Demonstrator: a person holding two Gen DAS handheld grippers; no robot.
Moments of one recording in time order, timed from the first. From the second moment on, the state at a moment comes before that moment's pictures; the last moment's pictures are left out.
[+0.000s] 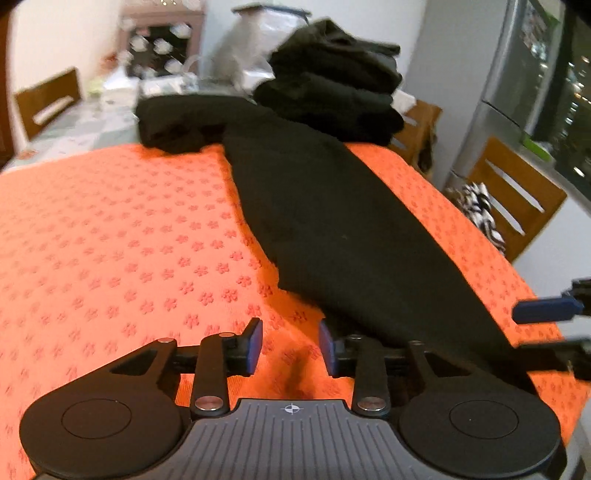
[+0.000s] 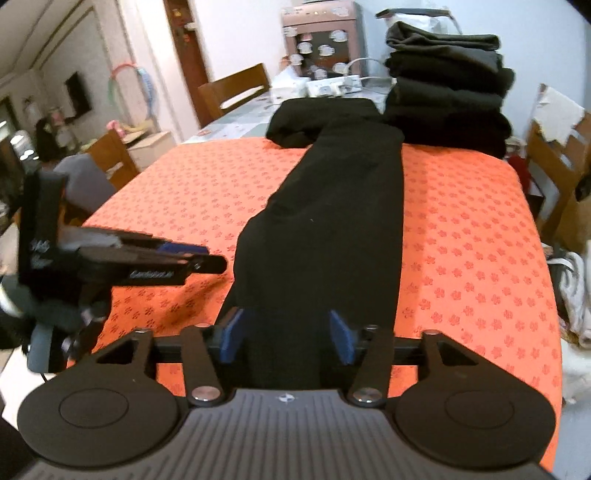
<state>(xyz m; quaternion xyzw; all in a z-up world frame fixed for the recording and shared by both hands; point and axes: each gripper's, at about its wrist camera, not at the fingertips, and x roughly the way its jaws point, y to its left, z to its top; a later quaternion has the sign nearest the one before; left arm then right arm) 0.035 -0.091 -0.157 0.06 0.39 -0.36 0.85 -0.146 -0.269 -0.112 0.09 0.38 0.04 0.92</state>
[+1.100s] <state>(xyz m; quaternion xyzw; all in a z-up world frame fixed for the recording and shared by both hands) 0.106 -0.155 -0.127 0.15 0.34 -0.51 0.78 -0.140 -0.165 -0.139 0.11 0.36 -0.14 0.91</state>
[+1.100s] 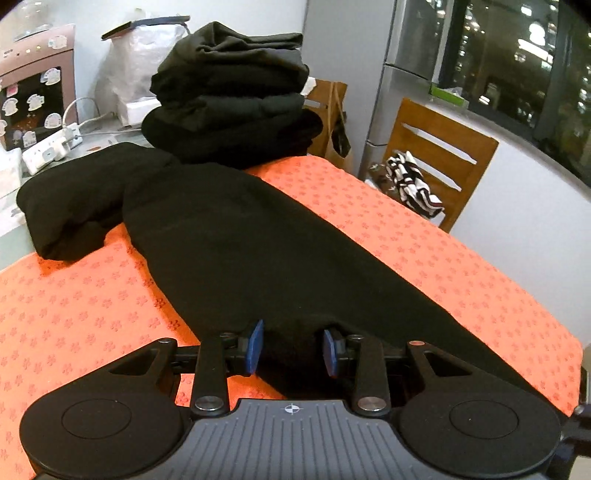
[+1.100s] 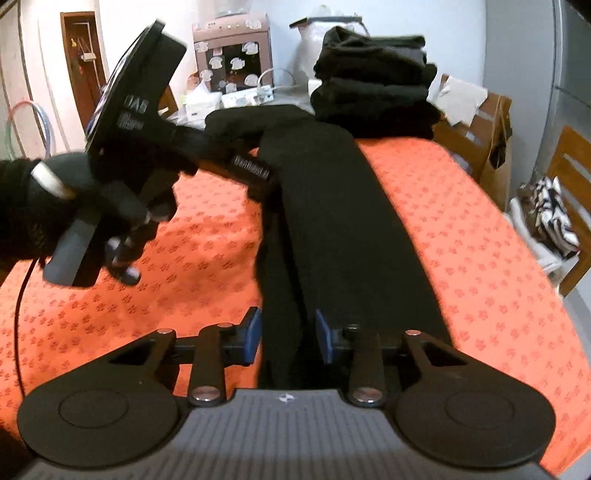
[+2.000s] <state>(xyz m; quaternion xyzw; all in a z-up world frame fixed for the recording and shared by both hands) 0.081 -0.122 -0.138 0.14 0.35 -0.55 0.75 -0.155 -0.191 -0.089 0.05 0.33 -0.26 0.91</state>
